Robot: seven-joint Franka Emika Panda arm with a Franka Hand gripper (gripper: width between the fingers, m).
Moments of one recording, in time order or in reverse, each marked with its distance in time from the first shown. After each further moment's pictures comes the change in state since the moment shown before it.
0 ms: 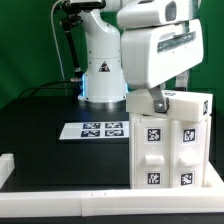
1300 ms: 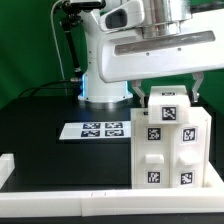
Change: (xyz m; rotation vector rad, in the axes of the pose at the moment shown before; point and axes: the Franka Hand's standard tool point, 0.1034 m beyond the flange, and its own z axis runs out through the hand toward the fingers) arm -0.008 -0.002 -0.001 0.008 0.086 1.172
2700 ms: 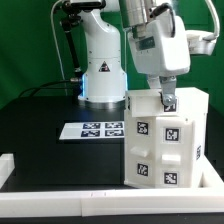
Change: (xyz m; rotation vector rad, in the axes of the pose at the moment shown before) arm -0.007 0.009 -0.001 0.055 0.002 1.136
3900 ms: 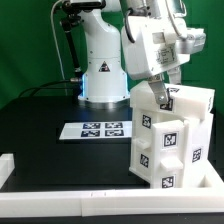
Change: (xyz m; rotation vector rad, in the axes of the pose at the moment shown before) arm -0.014 -0.003 -0.003 0.022 -0.074 0.547
